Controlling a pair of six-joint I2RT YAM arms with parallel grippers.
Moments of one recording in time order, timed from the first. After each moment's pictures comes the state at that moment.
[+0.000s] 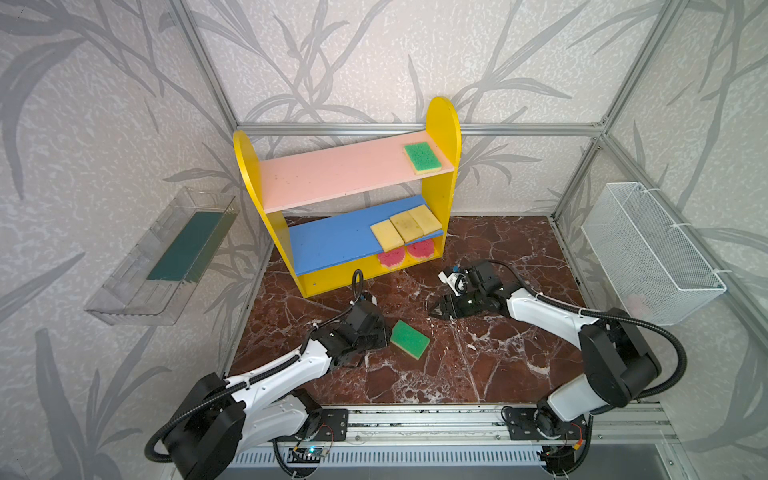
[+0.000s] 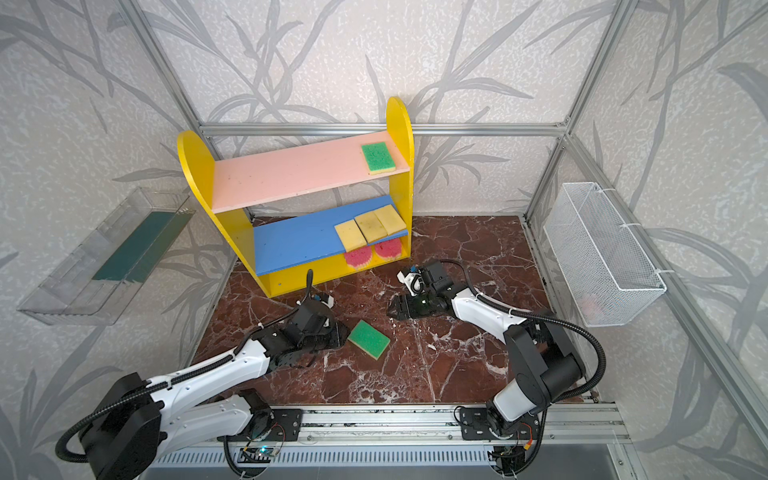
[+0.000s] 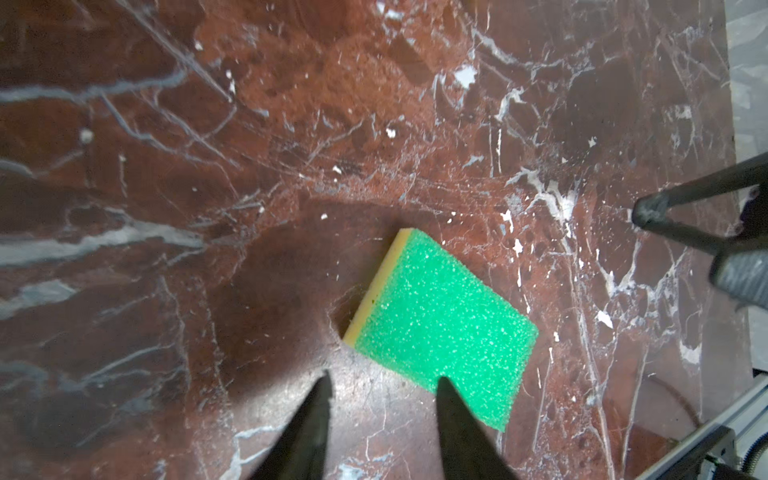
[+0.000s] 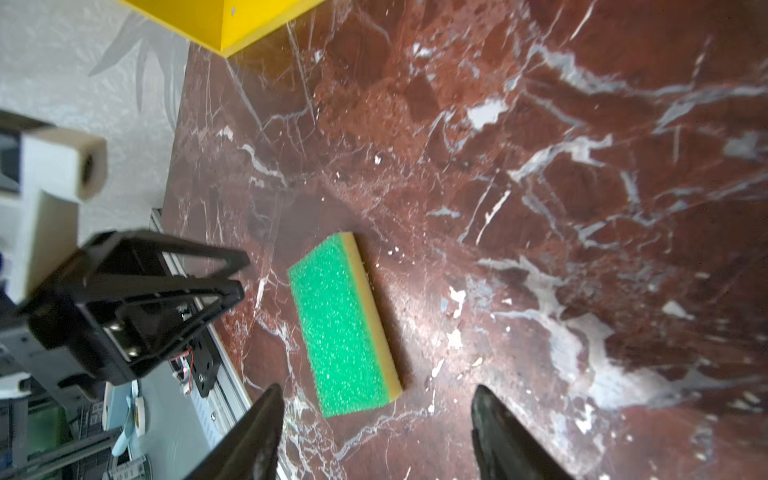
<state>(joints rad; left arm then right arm) -0.69 1.10 0.53 -0.30 -0.02 -0.78 0.52 1.55 0.87 -0.32 -0.60 0.33</state>
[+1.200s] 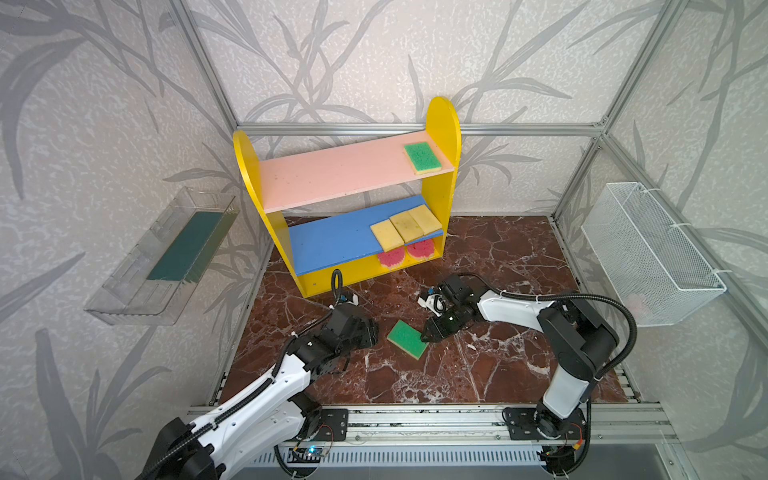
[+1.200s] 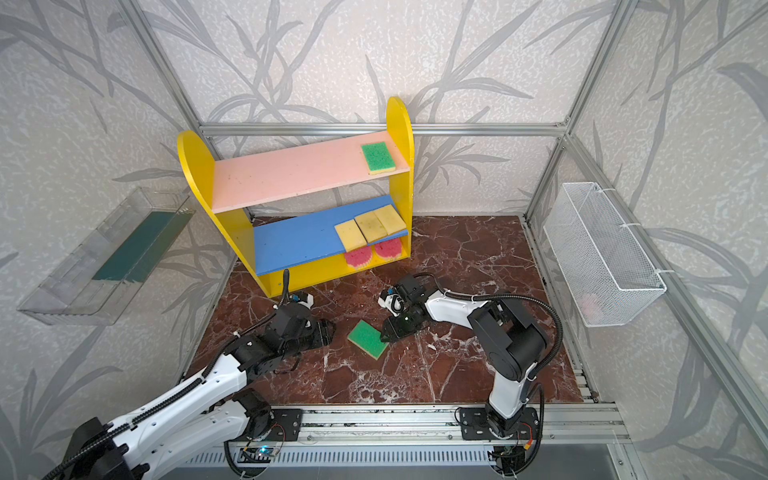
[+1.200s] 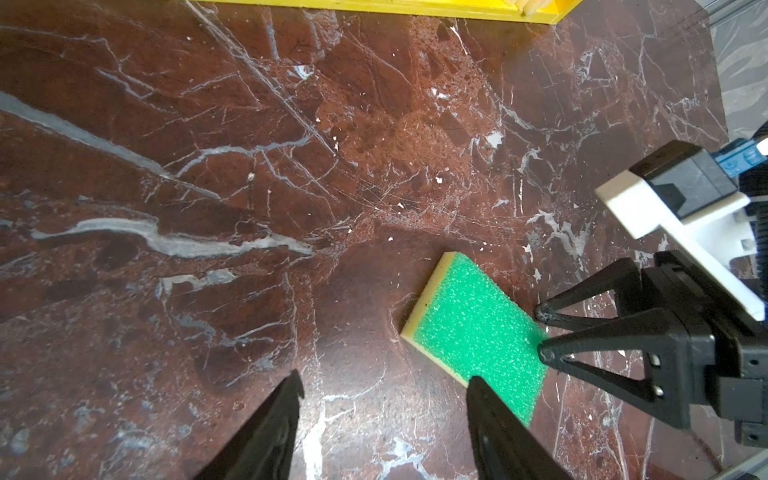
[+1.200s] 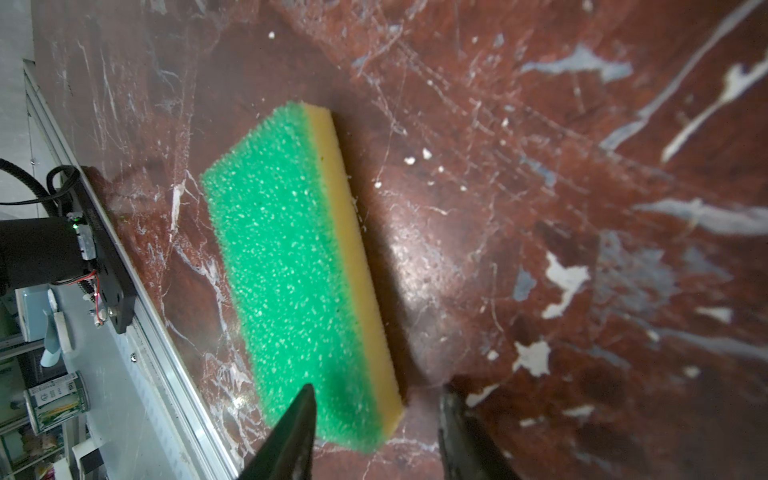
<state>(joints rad) -0.61 0.87 0.49 -0.45 -0.08 -0.75 0.68 1.79 0.97 -0.39 -0.55 0.22</state>
